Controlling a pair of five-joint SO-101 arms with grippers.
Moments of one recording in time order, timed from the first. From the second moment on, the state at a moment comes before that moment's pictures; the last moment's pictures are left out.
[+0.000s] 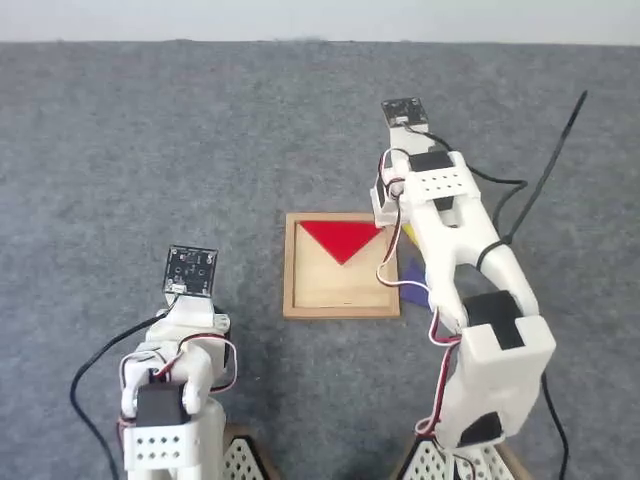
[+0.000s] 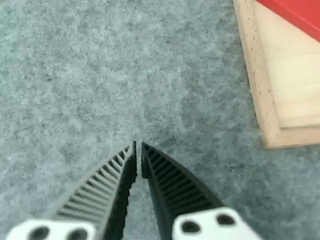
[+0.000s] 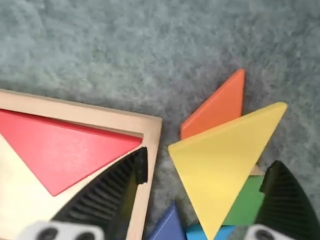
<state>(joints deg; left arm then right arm) -9.7 -103.2 97.1 72.0 -3.9 -15.0 18.5 4.0 61.4 -2.5</state>
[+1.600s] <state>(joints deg) -9.7 -103.2 97.1 72.0 -3.9 -13.0 21.9 6.7 57.2 -2.4</state>
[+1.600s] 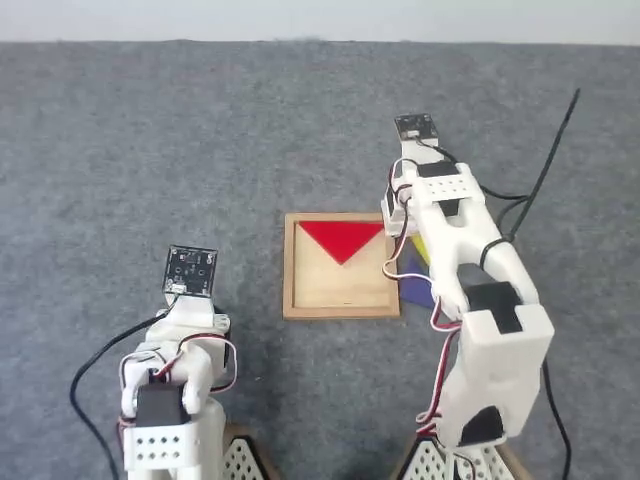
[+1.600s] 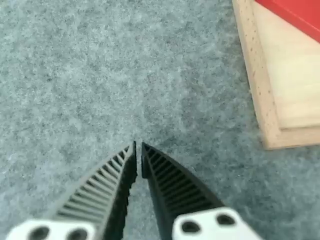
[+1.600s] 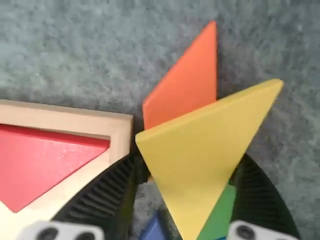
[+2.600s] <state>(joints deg) -9.7 -103.2 97.1 72.0 -3.9 -14.9 26.9 -1.4 56.3 -4.3</state>
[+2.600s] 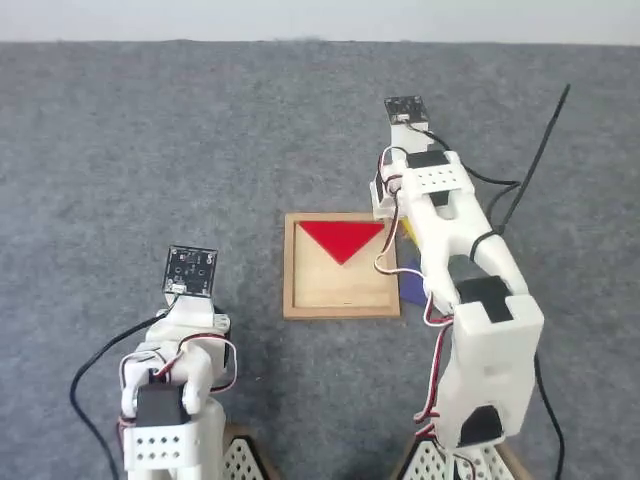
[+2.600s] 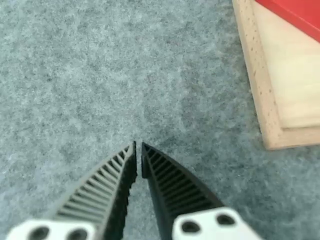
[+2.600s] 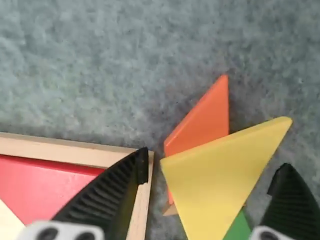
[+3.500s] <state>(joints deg) -9.7 -103.2 97.1 72.0 -3.9 -14.5 24.5 0.3 59.2 -4.6</state>
